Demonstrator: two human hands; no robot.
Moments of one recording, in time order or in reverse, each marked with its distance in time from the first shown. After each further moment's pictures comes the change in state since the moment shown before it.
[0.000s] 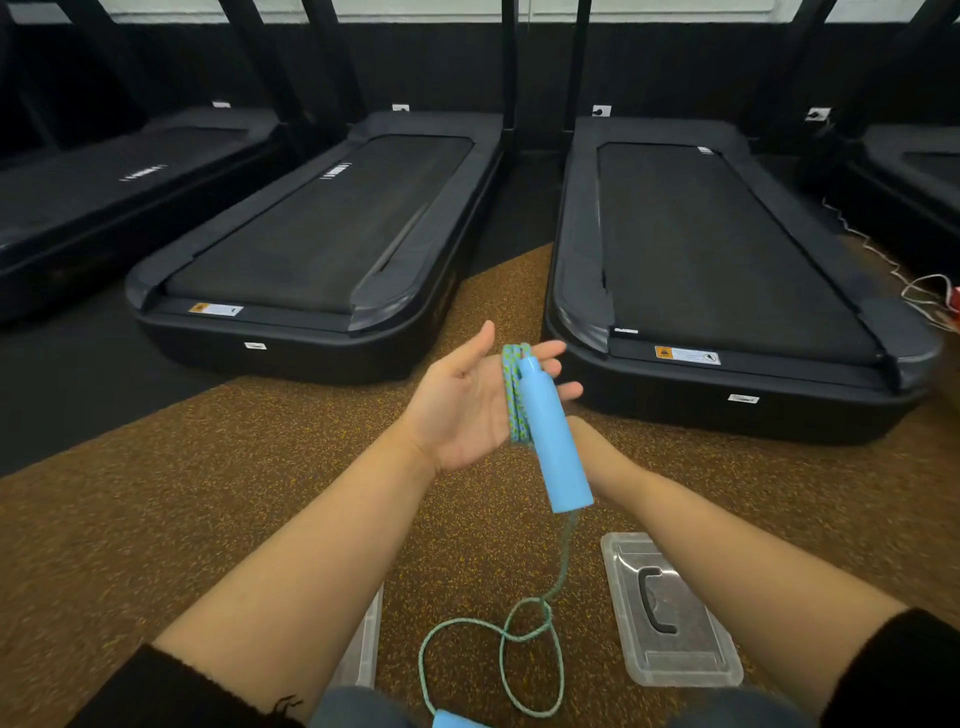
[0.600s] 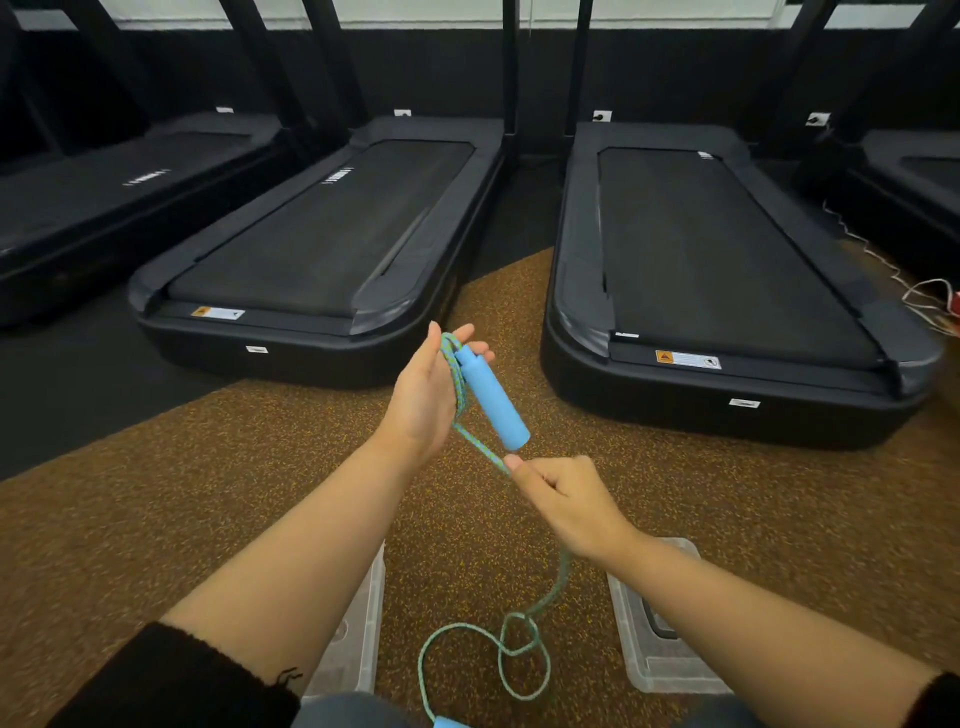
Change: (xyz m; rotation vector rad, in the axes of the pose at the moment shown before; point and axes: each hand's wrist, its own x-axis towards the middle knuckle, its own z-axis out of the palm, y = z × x) left_hand 0.009 0.004 -0.035 0.091 0.421 0.391; right_hand -0.037 0.005 0.032 -0.236 0.191 -0.251
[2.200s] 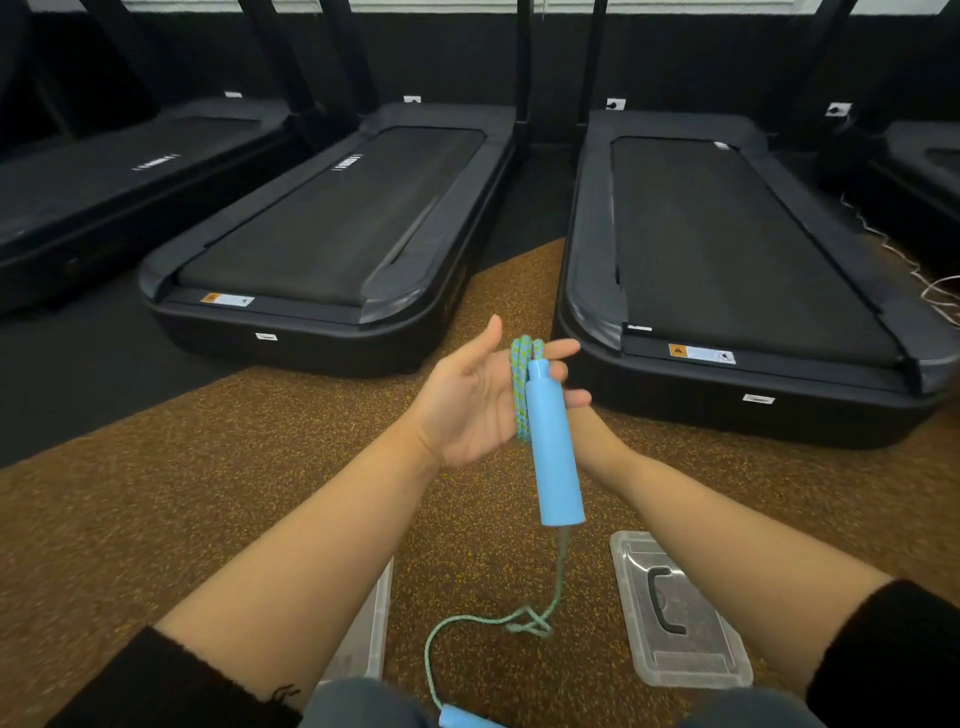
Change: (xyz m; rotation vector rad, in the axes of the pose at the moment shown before) left_hand -0.026 0.010 0.020 -0.017 -0.447 -0.355; right_hand 0.062 0.006 -0.010 0.174 -0.098 0.212
